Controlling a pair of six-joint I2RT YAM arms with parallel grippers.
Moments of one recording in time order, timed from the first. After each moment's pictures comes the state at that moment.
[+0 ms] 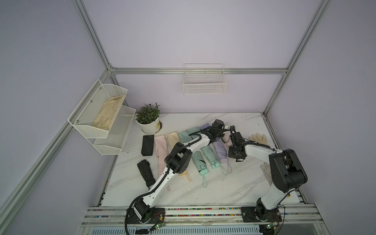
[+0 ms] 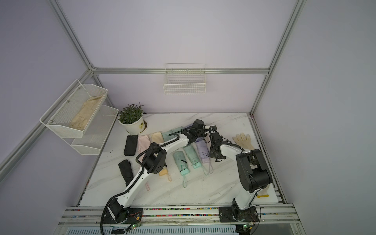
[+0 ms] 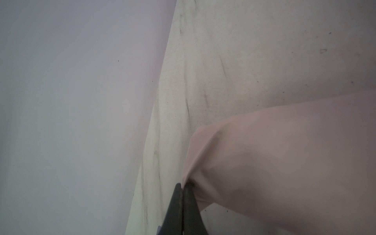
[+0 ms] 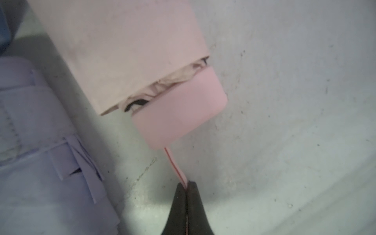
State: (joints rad) left arm -0.74 2.69 2.33 -0.10 -0.19 0.93; right arm 0.27 1.69 0.94 -0.48 0.19 0.49
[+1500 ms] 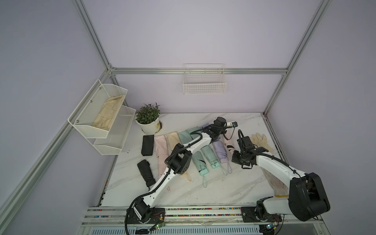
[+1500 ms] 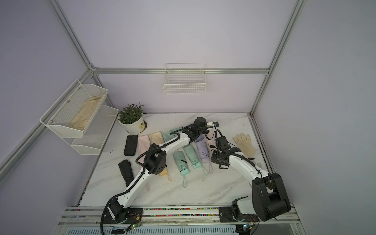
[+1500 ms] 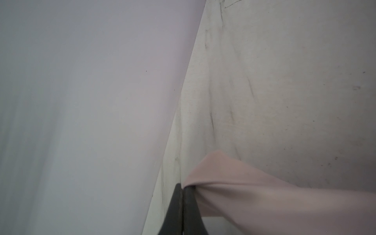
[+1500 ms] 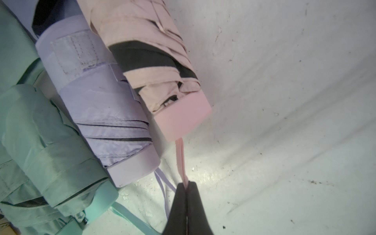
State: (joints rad) left arm -0.74 2.71 2.46 -0.13 -0.25 0.91; right arm 0.27 1.35 0.81 -0.60 0.04 0.59
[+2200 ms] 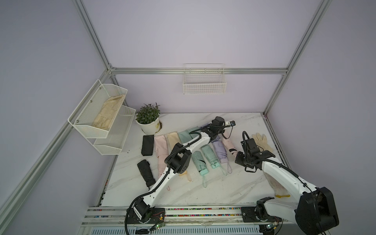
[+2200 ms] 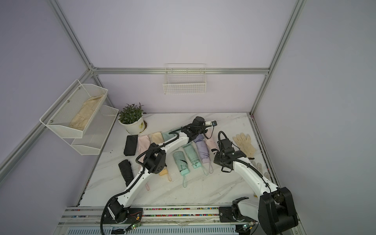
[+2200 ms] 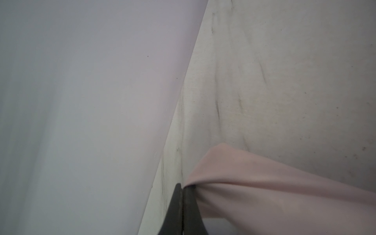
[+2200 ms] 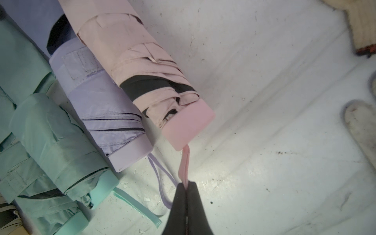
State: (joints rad) left arm -0.73 2.72 2.46 -0.14 -0.27 0.89; right arm 0.27 1.21 0.77 -0.68 0.09 0.66
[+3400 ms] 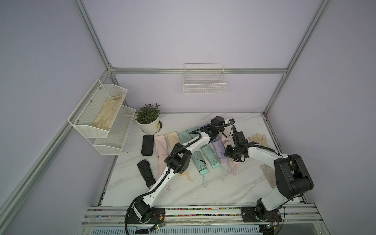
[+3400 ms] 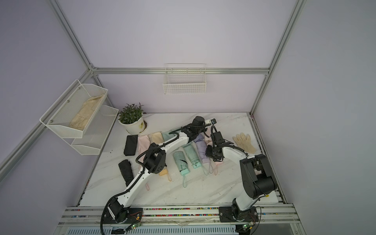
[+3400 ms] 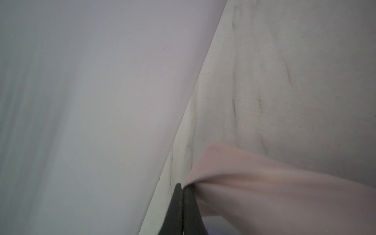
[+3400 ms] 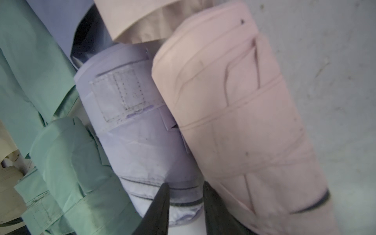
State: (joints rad) left arm -0.73 2.72 2.47 -0.09 -0.35 0.84; right arm 0.27 1.62 0.92 -0.40 -0.12 0.60
